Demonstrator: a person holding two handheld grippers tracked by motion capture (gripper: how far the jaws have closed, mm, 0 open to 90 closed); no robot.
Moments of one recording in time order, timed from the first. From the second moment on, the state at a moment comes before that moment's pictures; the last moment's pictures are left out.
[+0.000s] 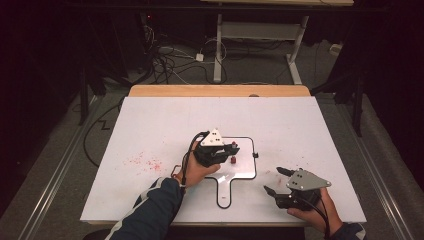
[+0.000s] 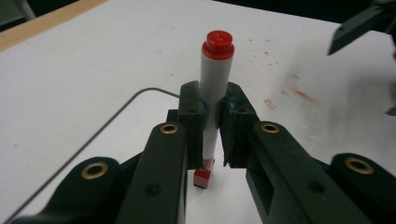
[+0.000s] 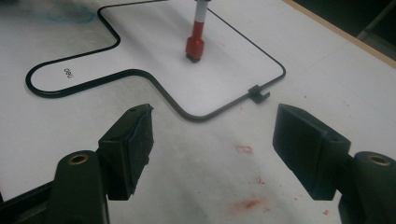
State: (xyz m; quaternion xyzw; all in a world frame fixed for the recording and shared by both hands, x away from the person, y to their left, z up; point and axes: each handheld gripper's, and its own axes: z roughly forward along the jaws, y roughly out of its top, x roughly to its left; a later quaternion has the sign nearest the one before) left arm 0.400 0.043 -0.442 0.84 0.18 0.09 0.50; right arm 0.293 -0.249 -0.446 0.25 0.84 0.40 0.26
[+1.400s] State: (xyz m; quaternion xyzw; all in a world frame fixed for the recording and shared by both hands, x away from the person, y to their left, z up) left arm 0.429 0.016 -0.443 0.83 0.20 0.11 0.50; right arm 0.293 -0.250 -0.446 0.25 0.84 0.40 0.26
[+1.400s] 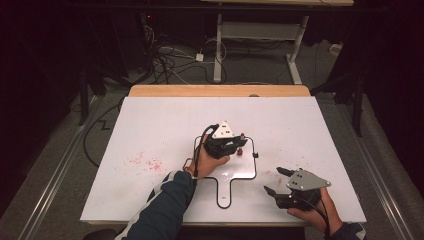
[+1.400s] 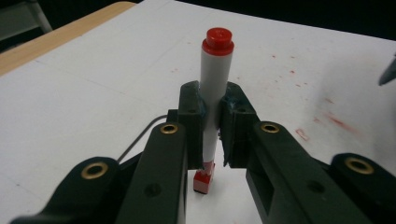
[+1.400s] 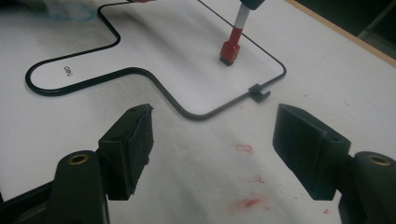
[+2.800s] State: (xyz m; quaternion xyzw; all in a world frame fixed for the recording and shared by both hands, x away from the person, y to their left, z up) left arm 0.369 0.006 -0.418 0.82 0.18 0.07 0.54; right arm 0.335 -0.196 -0.442 0.26 0.80 0.48 0.24
